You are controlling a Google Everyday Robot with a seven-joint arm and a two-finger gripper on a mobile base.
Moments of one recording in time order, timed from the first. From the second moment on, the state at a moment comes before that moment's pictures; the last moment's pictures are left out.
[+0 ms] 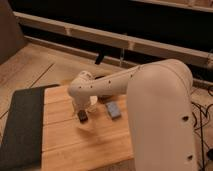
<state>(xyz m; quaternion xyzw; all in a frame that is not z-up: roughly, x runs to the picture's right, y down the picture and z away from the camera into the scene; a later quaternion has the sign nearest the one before) -0.134 0.129 0.820 -0.27 0.12 0.56 0.77</state>
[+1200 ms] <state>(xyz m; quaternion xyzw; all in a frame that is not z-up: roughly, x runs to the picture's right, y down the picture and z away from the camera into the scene) -0.157 0.165 0.859 -0.31 0.14 0.55 0.76</state>
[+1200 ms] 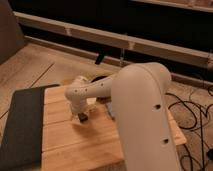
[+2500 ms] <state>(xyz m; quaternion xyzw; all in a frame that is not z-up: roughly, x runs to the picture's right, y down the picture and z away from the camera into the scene) -0.174 0.114 0.842 -0.28 0.09 0.56 0.78</state>
